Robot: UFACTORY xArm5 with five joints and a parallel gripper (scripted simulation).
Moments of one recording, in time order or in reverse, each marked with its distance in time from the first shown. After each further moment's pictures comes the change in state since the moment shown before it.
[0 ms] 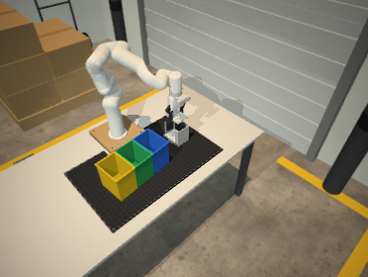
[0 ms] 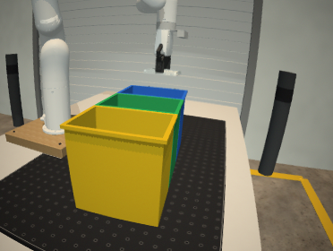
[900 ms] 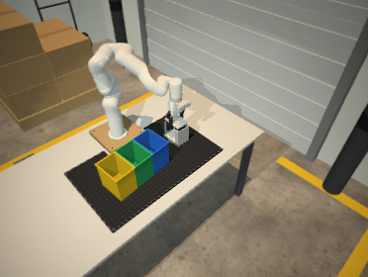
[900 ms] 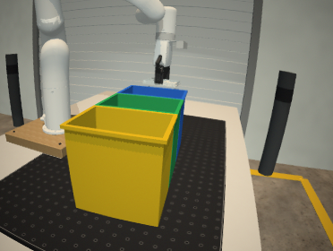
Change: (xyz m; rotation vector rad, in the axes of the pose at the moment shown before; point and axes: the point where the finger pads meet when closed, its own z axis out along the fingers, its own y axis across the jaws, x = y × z) arm 0.000 0.000 0.042 -0.001 -0.001 0.000
